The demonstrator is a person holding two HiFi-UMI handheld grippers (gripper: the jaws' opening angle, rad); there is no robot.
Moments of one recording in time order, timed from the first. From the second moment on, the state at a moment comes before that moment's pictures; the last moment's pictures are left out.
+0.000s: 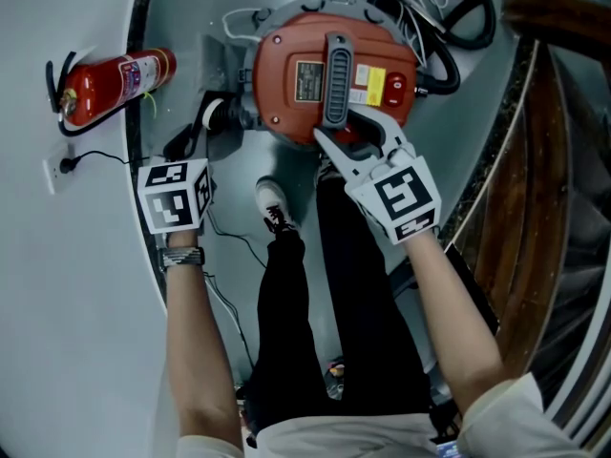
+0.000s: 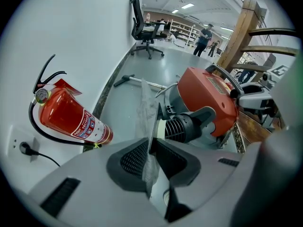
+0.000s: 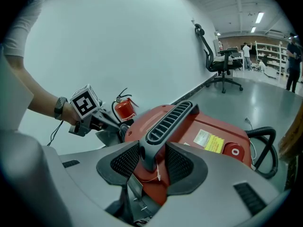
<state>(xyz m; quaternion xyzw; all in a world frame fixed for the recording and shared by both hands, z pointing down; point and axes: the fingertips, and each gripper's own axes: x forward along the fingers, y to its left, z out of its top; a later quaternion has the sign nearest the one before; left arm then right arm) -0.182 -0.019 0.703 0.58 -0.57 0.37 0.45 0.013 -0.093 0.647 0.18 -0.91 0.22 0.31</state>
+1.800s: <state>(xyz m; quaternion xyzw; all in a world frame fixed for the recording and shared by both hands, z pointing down) -0.193 -0.028 0.710 0.61 -0.54 0.43 0.40 0.013 -0.093 0.646 0.18 -0.91 0.21 0.30</state>
